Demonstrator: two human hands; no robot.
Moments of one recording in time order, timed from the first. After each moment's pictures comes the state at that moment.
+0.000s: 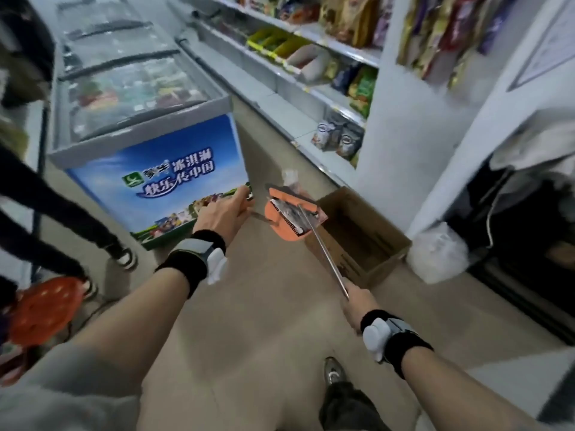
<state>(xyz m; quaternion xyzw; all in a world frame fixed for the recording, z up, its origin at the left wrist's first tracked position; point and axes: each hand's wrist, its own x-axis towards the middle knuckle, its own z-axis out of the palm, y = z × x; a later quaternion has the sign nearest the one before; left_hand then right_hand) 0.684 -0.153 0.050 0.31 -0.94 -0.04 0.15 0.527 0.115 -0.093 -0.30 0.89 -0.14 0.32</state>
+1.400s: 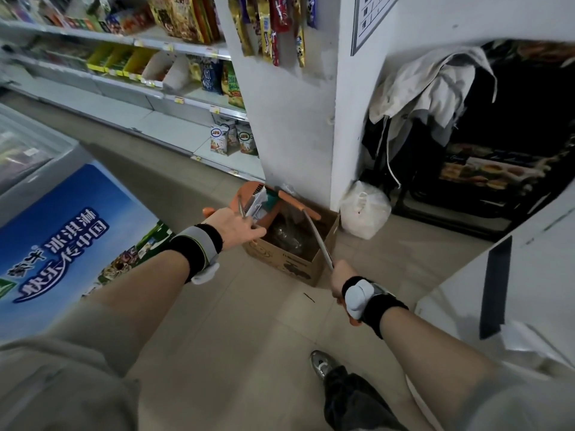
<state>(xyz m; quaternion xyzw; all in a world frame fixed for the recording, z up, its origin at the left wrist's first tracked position) 0.448 -0.100 0.042 -0.19 -0.89 0.36 -0.20 0.411 0.150 -0.091 -0.01 0.90 -0.25 0.35</state>
